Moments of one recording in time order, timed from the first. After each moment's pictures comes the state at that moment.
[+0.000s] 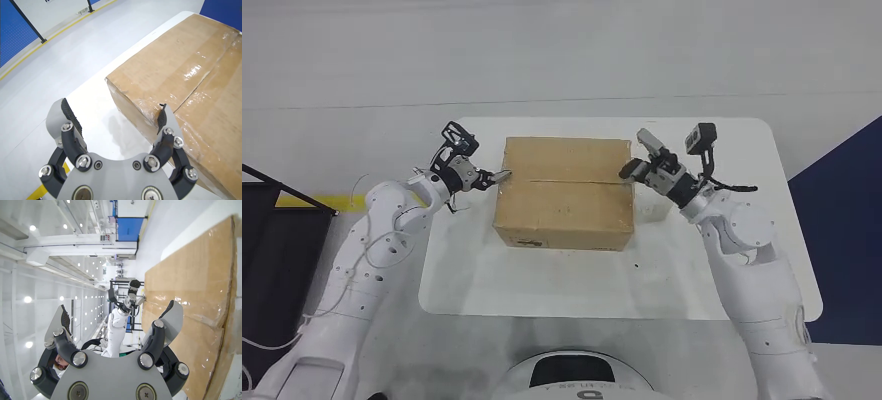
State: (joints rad) left arm 1.13 -1.06 -1.22 -1.37 1.20 -0.55 -0.19; right arm -1.41 -1.21 1.48 -1.75 0.32 -0.01 0.63
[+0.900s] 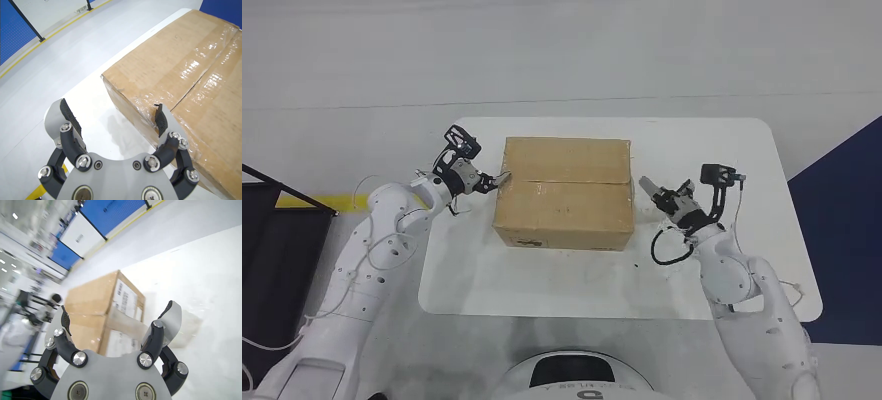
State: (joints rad) left arm 1.14 -1.06 -1.21 -1.37 1.20 -0.55 -0.19; right arm -1.68 -1.17 1.45 -1.92 -0.80 0.05 0.32
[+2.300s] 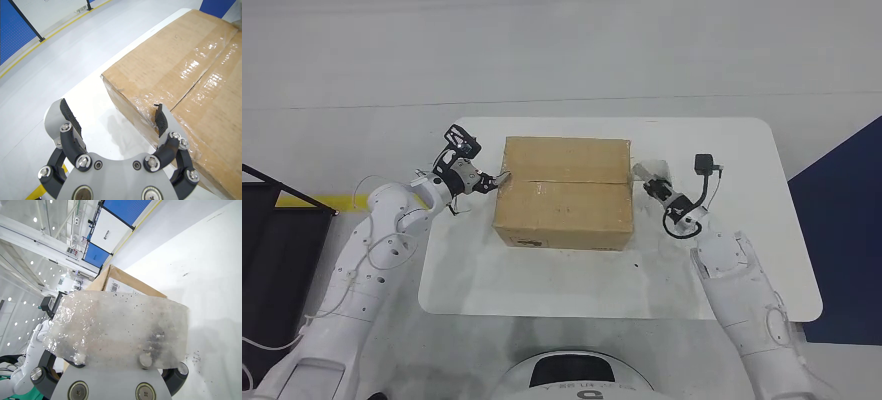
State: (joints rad) left arm 1.14 -1.06 -1.21 -1.37 1.20 -0.55 -0.19; right arm -1.40 -1.21 1.39 -1.43 -0.27 -0.35 0.30
